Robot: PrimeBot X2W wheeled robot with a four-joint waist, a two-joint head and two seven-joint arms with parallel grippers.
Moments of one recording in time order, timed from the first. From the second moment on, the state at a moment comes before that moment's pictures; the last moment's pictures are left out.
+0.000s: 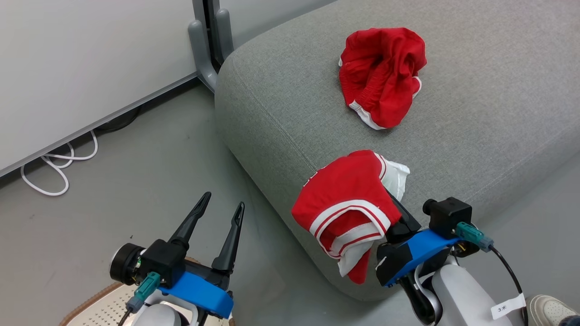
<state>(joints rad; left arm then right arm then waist) -0.17 0.19 -0.38 0.26 -0.26 -0.13 -0.26 -0.38 -0.05 0.30 0.55 0.33 0.13 -0.25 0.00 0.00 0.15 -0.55</state>
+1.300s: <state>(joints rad) -0.44 0.38 -0.42 0.05 -0.21 -0.13 -0.24 -1.16 -0.30 -0.40 0.73 0.08 0.13 -0.25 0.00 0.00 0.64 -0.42</state>
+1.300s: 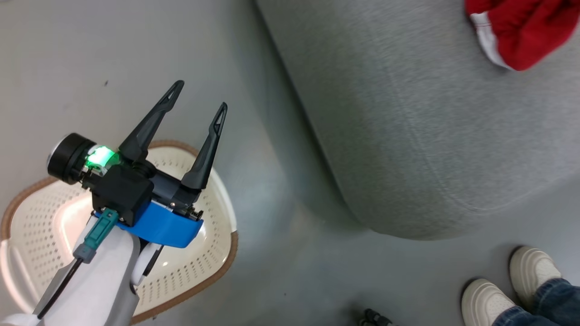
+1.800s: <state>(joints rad) -0.48 0.37 -0.45 0.06 -0.20 -0.13 -0.25 -1.12 -0.30 -0.54 0.92 -0.08 0.13 -0.26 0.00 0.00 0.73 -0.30</state>
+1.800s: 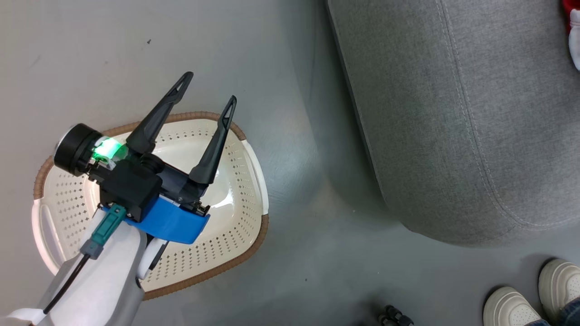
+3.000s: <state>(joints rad) -0.19 0.16 -0.34 0.24 -0.31 -0.13 -0.26 -0.67 -0.22 -0.30 0.93 -0.12 0.13 -0.25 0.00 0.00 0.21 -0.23</state>
